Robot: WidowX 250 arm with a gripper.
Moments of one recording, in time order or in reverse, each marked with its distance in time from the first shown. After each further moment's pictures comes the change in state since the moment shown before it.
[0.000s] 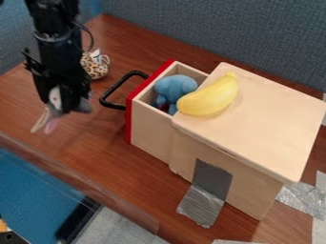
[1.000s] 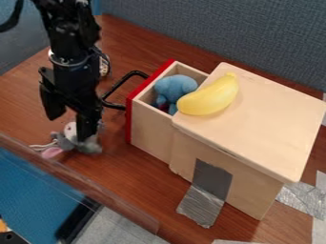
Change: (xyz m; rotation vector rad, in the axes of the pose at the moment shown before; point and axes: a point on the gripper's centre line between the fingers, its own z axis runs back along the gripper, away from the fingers) arm -0.016 -0.026 0.004 0.004 0.005 -0.114
